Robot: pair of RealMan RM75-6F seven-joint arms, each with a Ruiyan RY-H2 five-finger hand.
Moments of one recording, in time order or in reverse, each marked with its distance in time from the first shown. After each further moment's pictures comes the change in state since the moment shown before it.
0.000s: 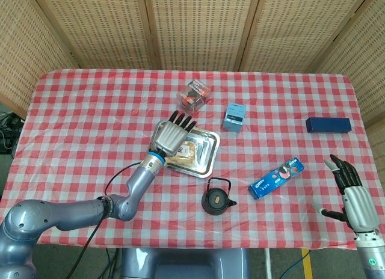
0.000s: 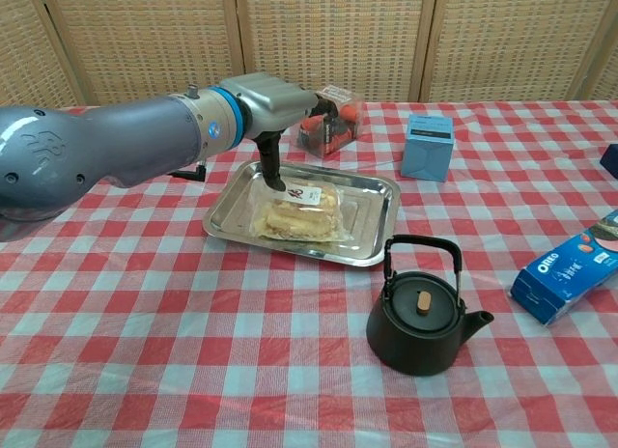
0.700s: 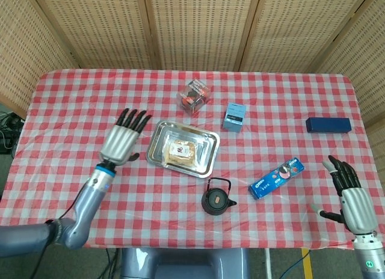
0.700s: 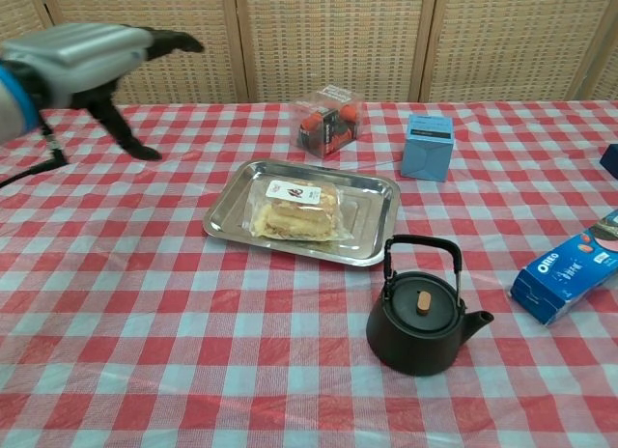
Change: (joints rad) left arm 0.381 0.318 0.158 -0.420 0.333 0.436 -0.278; right arm -0.007 -0.012 0.000 -0.018 -0.010 0.023 -0.082
